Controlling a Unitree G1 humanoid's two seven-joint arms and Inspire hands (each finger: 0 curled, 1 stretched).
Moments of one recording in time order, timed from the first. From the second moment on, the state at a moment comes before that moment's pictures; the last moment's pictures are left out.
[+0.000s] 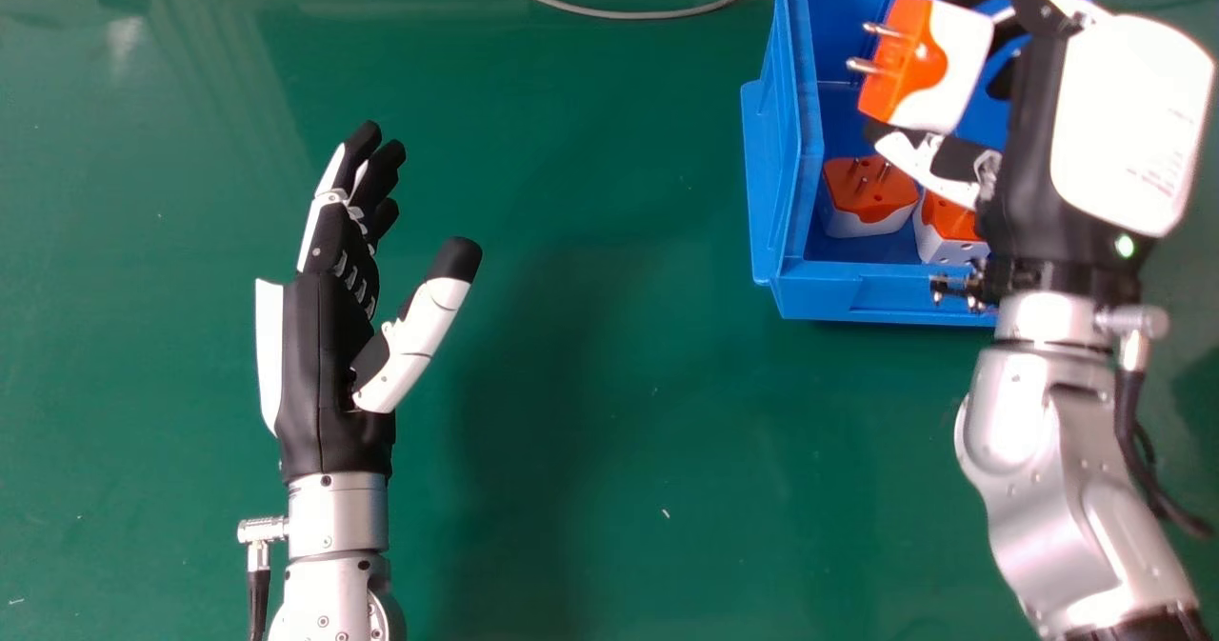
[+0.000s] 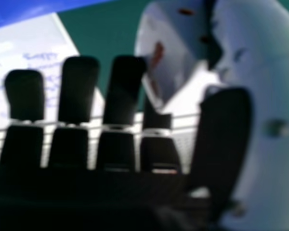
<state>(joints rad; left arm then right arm) -0.20 0.04 0.15 0.89 -0.02 -1.05 0.01 -0.36 -0.24 0.15 0.25 -0.85 0.09 -0.65</state>
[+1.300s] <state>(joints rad) -0.26 0.03 0.15 0.93 -0.01 -1.05 0.03 -0.87 -0.37 0.41 0.94 -0.84 0.19 -0.29</state>
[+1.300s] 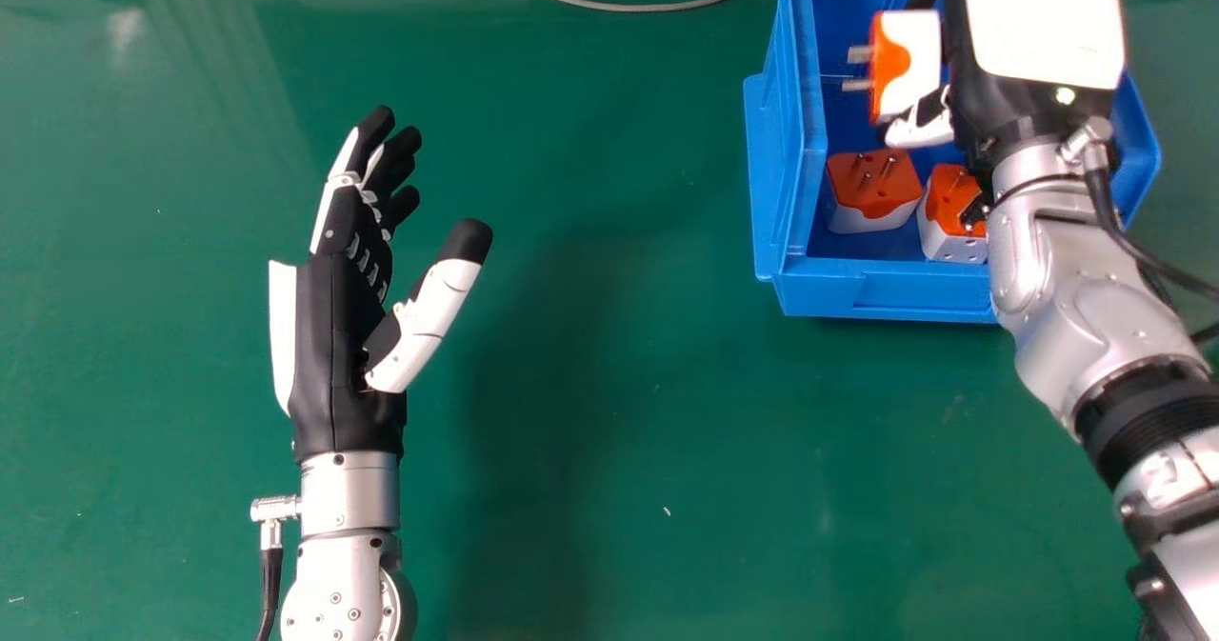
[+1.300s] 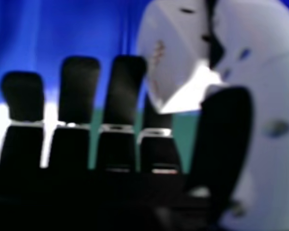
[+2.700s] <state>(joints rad) -0.26 0.03 0.15 0.94 0.00 -1.05 0.05 -0.93 -0.39 0.53 0.90 -0.83 0.25 -0.06</state>
